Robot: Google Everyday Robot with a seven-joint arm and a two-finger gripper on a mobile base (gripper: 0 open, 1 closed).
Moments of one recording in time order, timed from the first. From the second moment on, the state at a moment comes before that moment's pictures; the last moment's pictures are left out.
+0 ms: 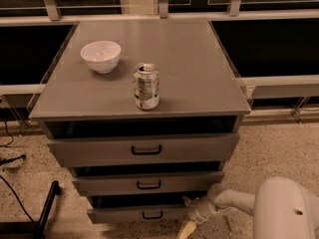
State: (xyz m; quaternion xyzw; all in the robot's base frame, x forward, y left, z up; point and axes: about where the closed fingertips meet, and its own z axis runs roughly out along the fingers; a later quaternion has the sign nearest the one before) arm 0.495 -0.110 0.186 -0.58 0.75 0.26 0.20
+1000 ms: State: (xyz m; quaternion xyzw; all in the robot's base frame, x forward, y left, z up) arm 0.435 -0.116 0.198 -0.54 0.76 0.33 0.13
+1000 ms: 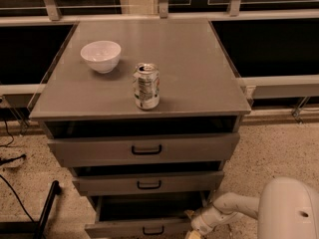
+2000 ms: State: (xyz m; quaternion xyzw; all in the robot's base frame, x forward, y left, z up) arm 0.370 -0.147 0.225 -0.50 0.78 0.35 0.17
